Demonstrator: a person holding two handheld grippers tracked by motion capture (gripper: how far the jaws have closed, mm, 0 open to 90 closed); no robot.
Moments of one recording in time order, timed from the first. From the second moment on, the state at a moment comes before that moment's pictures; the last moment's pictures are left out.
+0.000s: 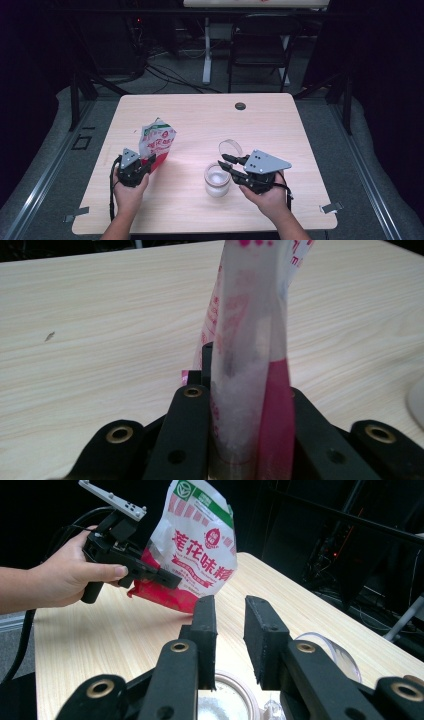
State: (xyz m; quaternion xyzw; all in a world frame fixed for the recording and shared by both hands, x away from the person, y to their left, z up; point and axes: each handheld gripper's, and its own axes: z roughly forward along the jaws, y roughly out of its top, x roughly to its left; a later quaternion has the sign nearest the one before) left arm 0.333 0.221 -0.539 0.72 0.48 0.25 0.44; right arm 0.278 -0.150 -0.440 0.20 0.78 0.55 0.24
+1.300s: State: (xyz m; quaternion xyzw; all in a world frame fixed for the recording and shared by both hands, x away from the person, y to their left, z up) left arm 0.314 0.221 -0.543 0.71 0.49 0.22 0.46; right arm 0.276 -0.167 -0.441 0.24 0.76 0.55 0.24
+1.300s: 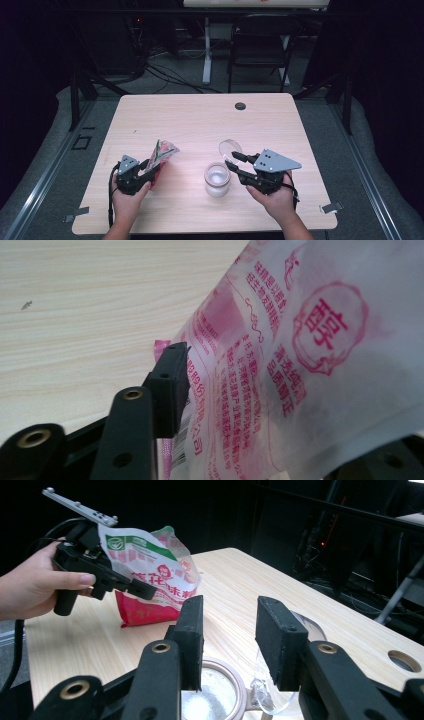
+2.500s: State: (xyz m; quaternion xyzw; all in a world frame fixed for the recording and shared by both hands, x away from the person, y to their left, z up) left arm 0.298 0.183 -0.546 0.75 0.43 0.20 0.46; right arm 0.309 -0.182 -0.469 0.35 0.75 0.52 0.23
